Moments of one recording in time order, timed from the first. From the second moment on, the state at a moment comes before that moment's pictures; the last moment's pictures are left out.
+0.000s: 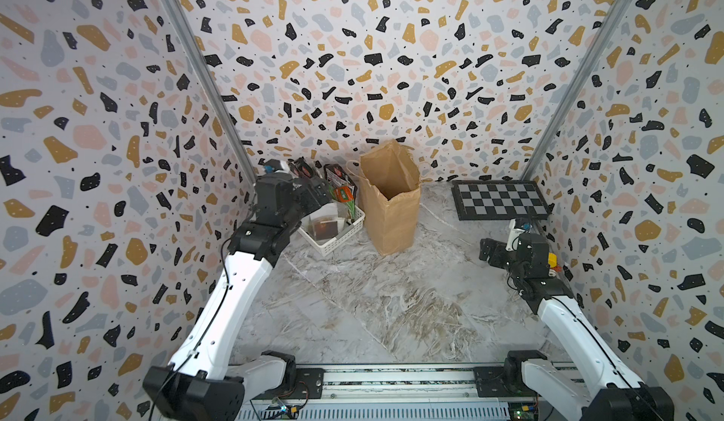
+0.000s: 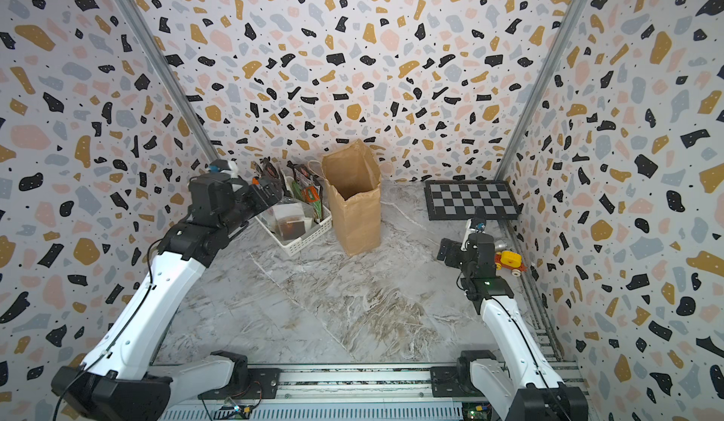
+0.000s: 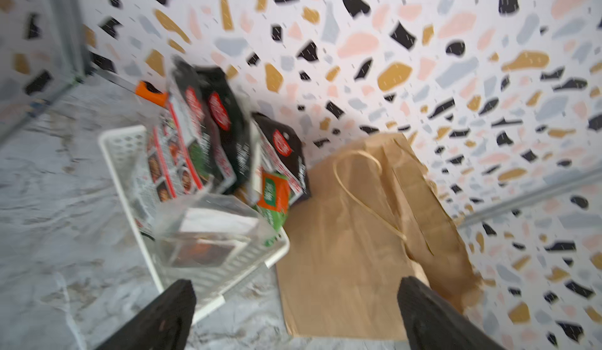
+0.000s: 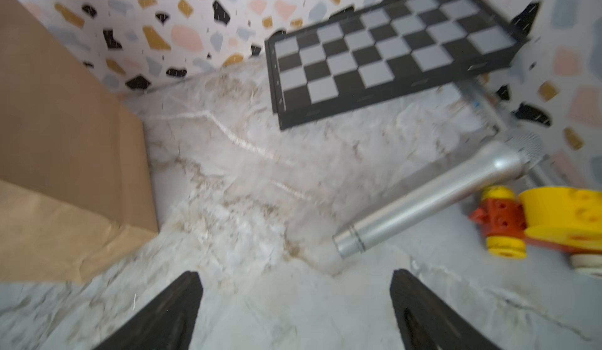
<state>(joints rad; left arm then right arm) -0.26 1.23 1.38 -0.57 -0.01 -0.62 0.06 0.97 0.62 -0.24 -0.02 0.26</state>
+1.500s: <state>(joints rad) -0.50 1.58 1.91 -0.97 0.15 -0.57 0.07 0.96 0.58 -0.33 -0.14 0.29</state>
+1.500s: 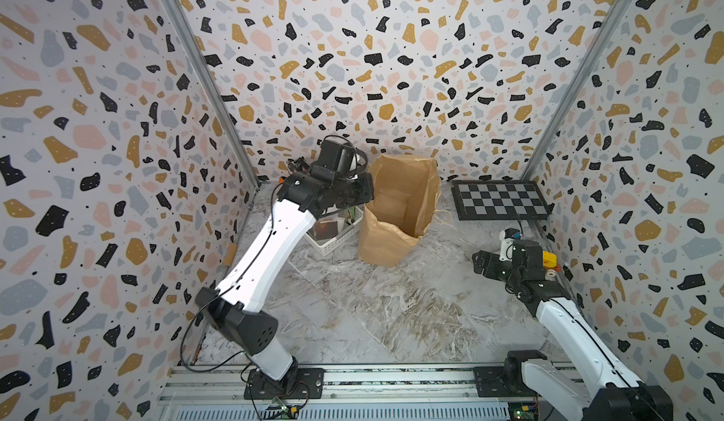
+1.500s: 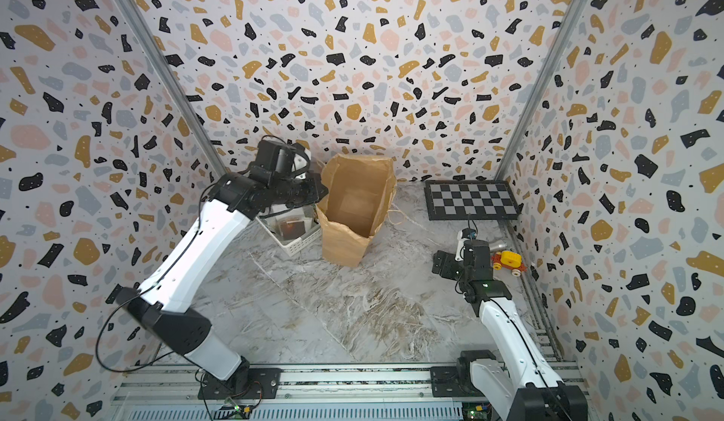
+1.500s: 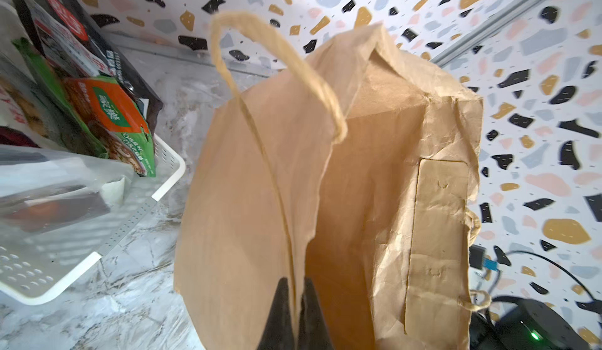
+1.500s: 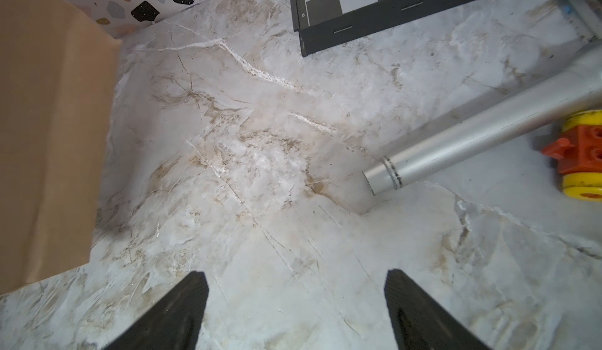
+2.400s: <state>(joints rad) -0.50 0.65 1.57 -1.19 -0.65 -0.24 0.57 1.89 1.33 -0.06 -0.37 0.62</state>
